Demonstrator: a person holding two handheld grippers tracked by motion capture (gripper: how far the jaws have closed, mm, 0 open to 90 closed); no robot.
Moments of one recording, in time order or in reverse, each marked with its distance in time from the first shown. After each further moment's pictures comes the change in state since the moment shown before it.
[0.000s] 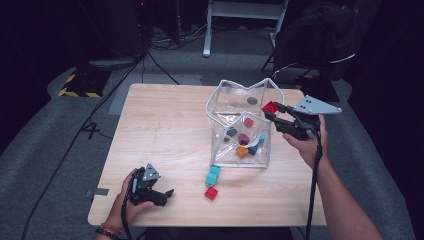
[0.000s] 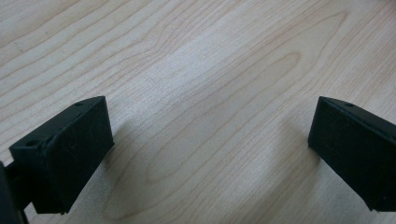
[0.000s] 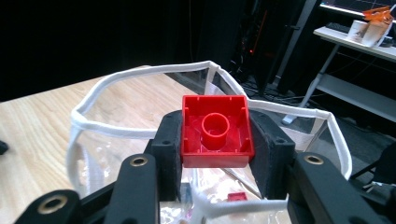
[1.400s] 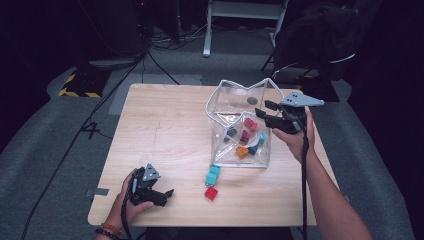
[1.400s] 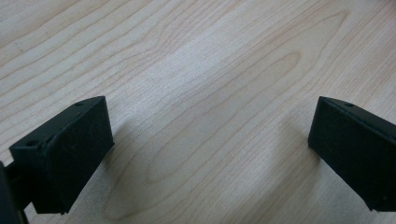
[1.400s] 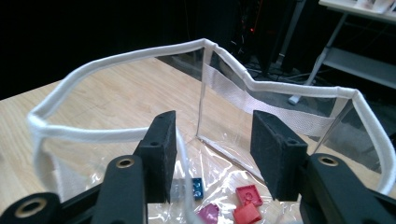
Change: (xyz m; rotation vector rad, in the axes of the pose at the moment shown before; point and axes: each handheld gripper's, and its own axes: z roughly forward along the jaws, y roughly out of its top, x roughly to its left) left arm 0.000 0.000 0.000 0.000 -0.001 -0.002; right arm -0.004 -0.007 0.035 0.070 0.000 0.078
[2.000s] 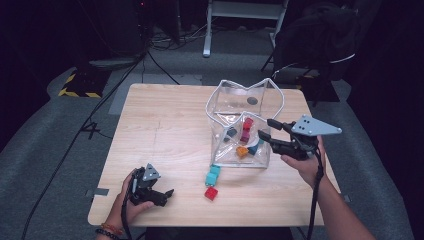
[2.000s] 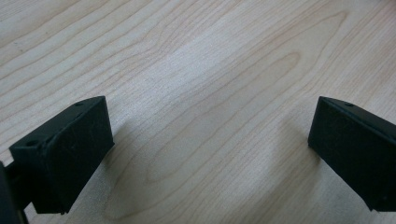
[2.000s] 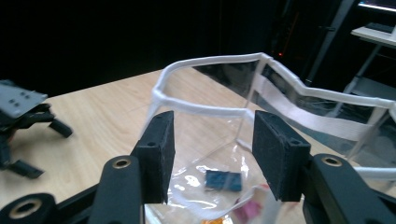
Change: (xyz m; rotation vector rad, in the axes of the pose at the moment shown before) left arm 0.000 0.000 0.000 0.000 0.000 0.000; right arm 0.041 -0.019 -0.057 -0.090 0.113 -0.077
